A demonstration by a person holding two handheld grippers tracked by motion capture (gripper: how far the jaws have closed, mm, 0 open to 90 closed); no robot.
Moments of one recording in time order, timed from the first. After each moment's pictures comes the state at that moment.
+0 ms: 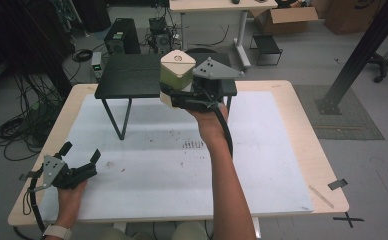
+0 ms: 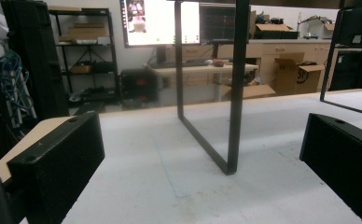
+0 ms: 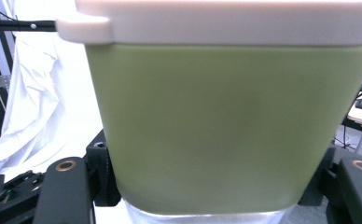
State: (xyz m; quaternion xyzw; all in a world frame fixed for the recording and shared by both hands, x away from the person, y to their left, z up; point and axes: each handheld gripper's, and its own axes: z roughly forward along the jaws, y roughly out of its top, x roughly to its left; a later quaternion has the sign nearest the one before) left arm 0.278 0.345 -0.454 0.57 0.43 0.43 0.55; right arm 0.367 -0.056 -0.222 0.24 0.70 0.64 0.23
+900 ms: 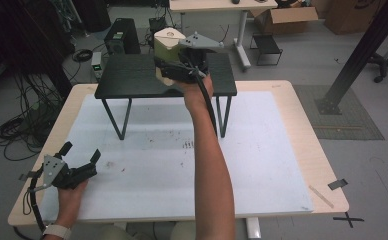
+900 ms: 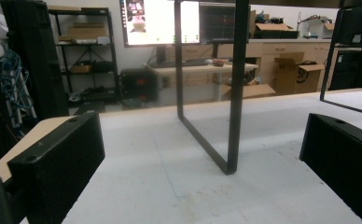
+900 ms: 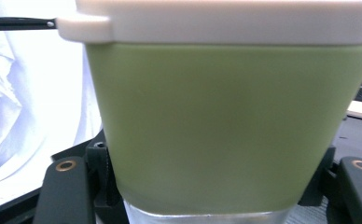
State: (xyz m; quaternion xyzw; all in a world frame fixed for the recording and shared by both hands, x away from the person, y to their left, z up) left arm 0.279 0.345 -0.454 0.57 0.43 0.43 0.55; right arm 0.443 -0.026 -0.213 0.29 0.69 0.62 0.25
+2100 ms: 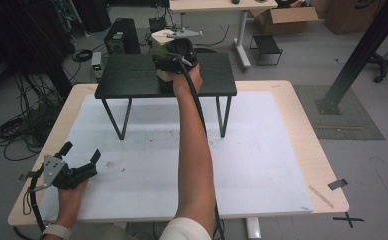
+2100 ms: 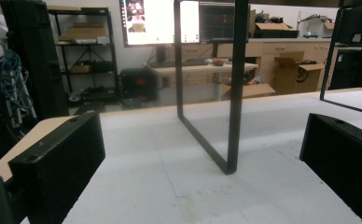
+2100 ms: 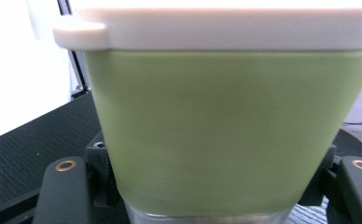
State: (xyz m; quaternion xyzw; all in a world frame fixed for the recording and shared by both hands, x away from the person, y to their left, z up) left arm 0.279 0.344 -0.454 0.57 0.43 0.43 0.55; right arm 0.499 0.004 -0.229 0.36 0.72 0.53 0.25
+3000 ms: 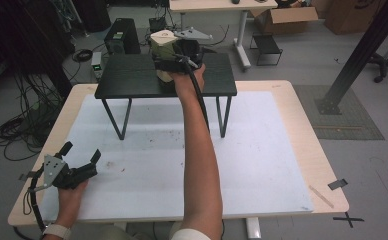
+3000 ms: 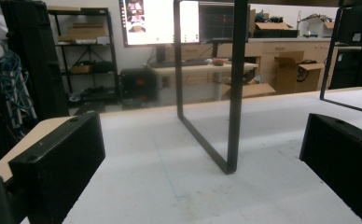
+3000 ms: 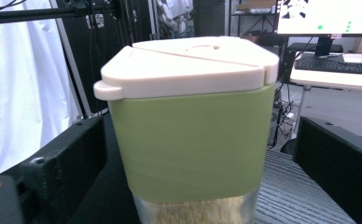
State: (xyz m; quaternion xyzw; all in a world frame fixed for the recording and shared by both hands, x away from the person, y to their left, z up) left arm 0.279 0.344 -0.454 0.57 0.43 0.43 0.55; right arm 0.481 -0.009 -0.221 0.37 0.68 0.58 0.26
